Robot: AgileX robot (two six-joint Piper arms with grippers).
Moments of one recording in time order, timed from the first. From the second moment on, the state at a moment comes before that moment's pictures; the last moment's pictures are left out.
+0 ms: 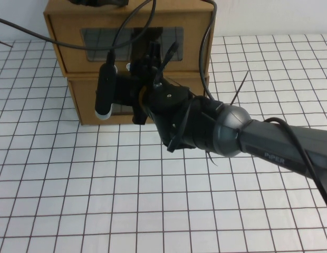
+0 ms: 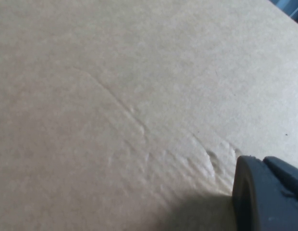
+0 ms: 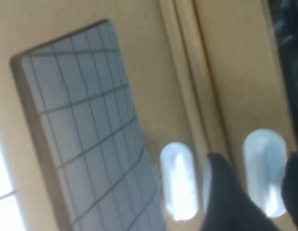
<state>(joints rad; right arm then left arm) 0.86 2.12 -1.70 -1.57 0.43 0.59 -0.16 2.04 -2.23 -0.74 1.17 0.61</state>
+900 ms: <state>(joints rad) 0.84 2.13 -1.70 -1.65 0.41 0.68 -0.16 2.04 -2.23 -0.74 1.17 0.61</state>
